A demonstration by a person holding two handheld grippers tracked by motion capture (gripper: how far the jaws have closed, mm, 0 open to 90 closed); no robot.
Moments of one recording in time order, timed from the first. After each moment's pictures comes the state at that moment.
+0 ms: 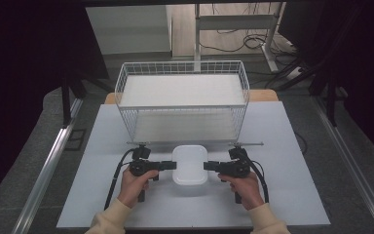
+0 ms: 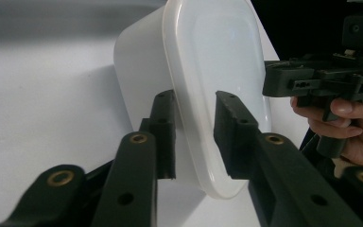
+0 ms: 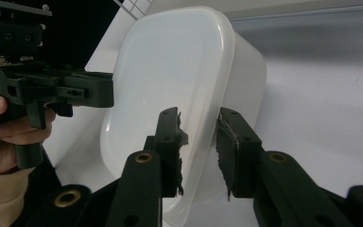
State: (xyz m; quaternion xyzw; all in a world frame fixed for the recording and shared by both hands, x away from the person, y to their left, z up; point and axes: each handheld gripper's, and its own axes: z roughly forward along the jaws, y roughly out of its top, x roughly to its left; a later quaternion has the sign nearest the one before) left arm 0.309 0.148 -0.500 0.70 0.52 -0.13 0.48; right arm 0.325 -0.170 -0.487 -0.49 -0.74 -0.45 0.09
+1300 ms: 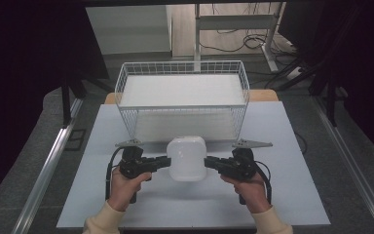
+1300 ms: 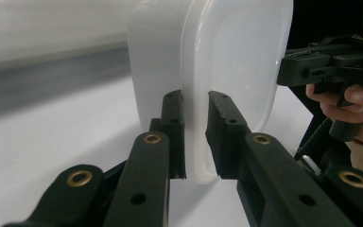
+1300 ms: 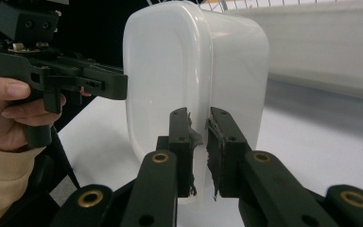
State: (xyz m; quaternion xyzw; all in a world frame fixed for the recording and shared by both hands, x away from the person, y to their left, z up) left arm 0.278 0.156 -0.448 0.73 0.46 -0.03 0.51; right arm 0.294 -0.168 -0.436 -0.40 -0.76 -0.52 0.01
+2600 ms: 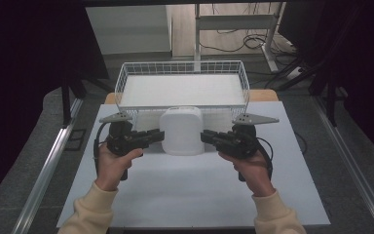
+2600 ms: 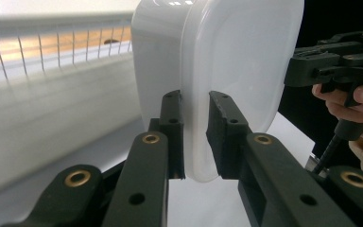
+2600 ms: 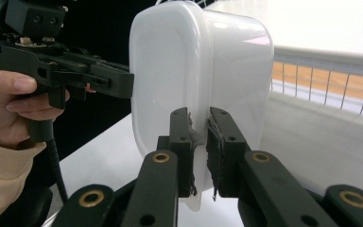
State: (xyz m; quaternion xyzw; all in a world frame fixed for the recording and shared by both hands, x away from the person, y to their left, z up) left arm 0.299 0.171 -0.362 0.73 0.42 0.05 0.54; right arm 0.311 -0.152 -0.354 -0.33 -0.76 -0.56 -0.06
